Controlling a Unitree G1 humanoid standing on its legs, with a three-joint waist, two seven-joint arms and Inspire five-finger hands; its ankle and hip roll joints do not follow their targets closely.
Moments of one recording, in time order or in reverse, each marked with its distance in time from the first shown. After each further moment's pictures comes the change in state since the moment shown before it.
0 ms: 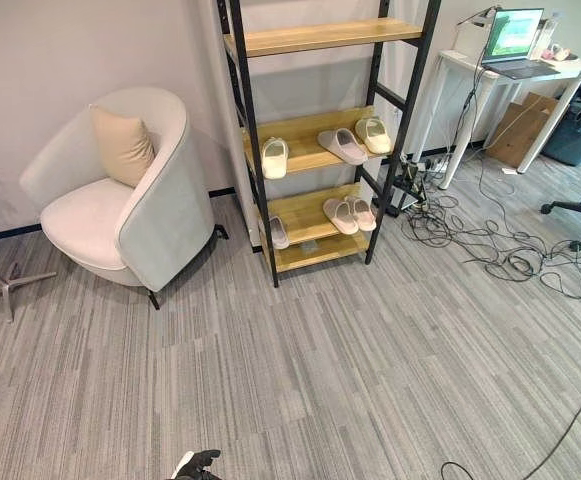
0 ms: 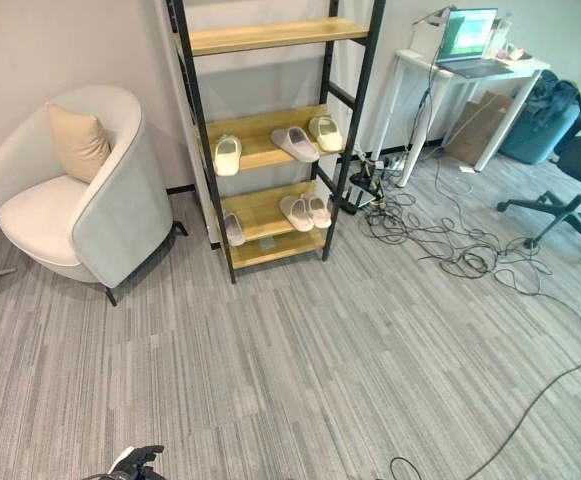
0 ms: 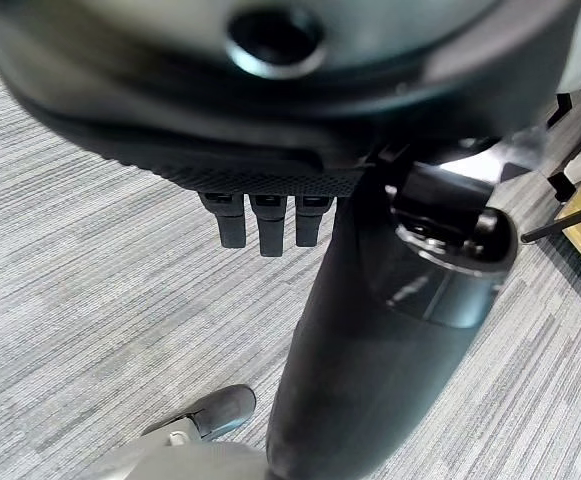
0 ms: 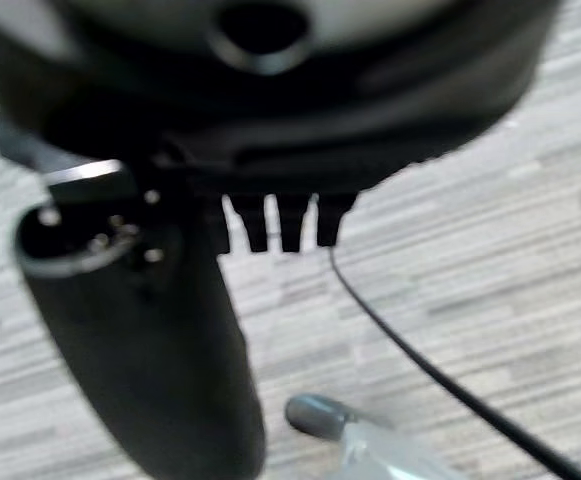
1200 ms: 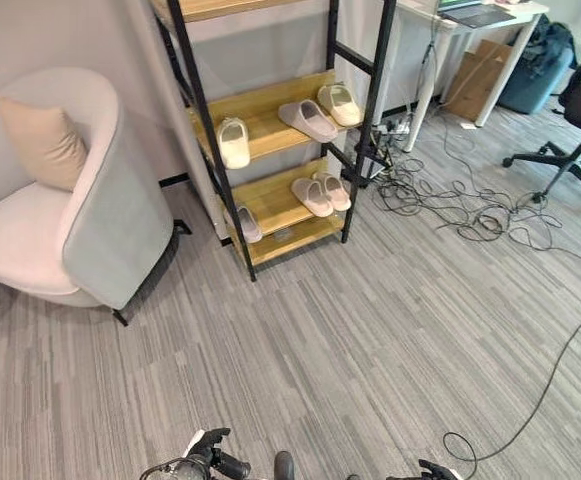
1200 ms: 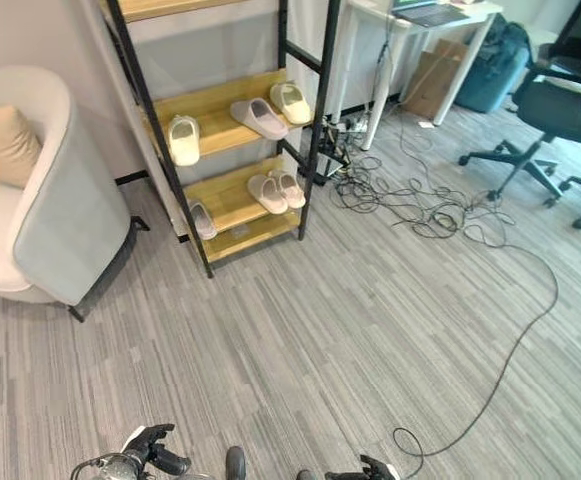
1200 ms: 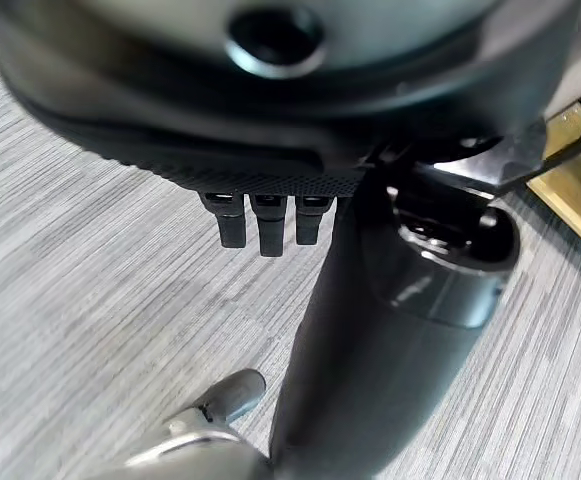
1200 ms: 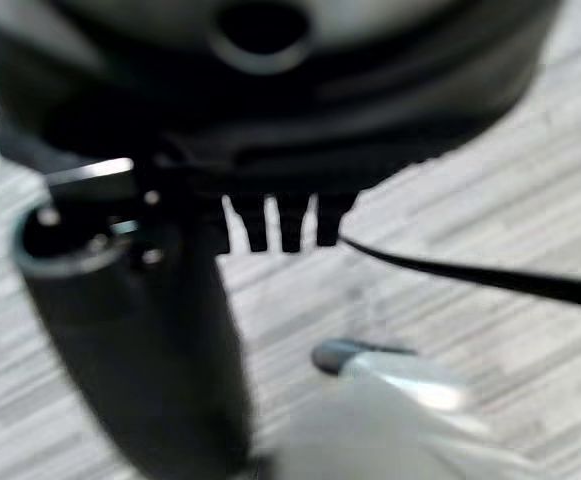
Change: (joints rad) left arm -0.084 -0.012 -0.041 0.019 -0.034 0.003 0.013; right arm -0.100 0.037 0.007 -0.018 0.034 -0.007 0.000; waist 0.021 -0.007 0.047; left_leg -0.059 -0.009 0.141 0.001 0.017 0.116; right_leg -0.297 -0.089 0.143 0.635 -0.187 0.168
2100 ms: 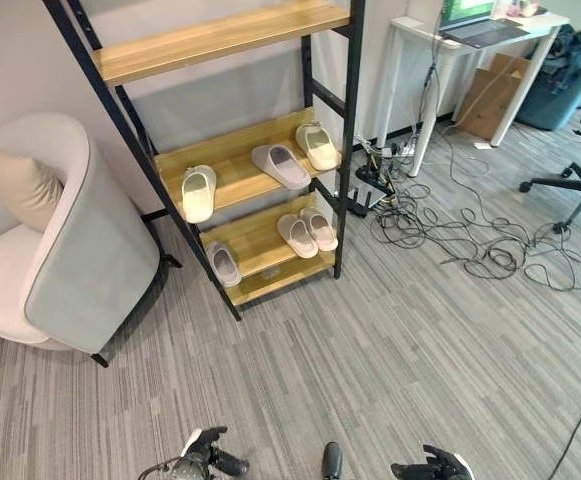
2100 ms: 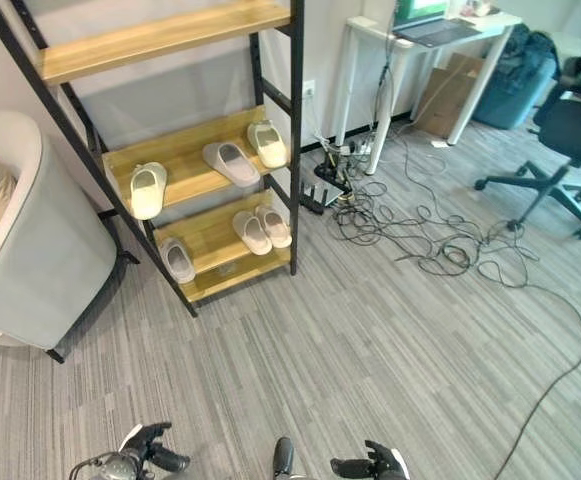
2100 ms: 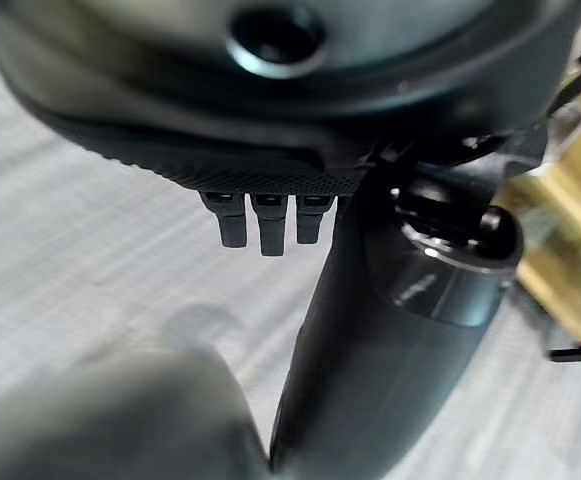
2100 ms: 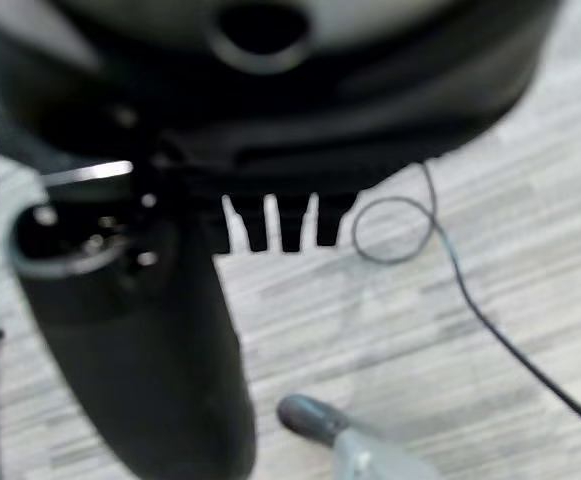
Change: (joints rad) left arm -0.030 -0.018 0.043 0.006 -0.003 -0.021 -0.002; right arm 0.002 -0.049 0.074 -0.020 0.003 0.008 0.002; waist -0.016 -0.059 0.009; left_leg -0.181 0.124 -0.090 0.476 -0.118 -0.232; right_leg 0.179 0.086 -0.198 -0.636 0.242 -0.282
